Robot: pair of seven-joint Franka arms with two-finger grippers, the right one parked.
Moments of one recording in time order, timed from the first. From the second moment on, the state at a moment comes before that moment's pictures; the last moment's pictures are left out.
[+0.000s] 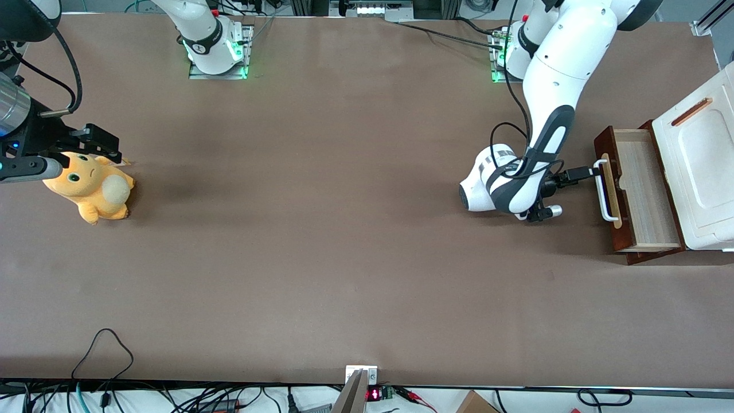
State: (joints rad) arm -0.27 0.73 -0.13 -1.87 1.03 1.27 -0.99
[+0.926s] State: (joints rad) arm -0.26 0.56 0.04 -1.56 0.71 1.34 -0.47
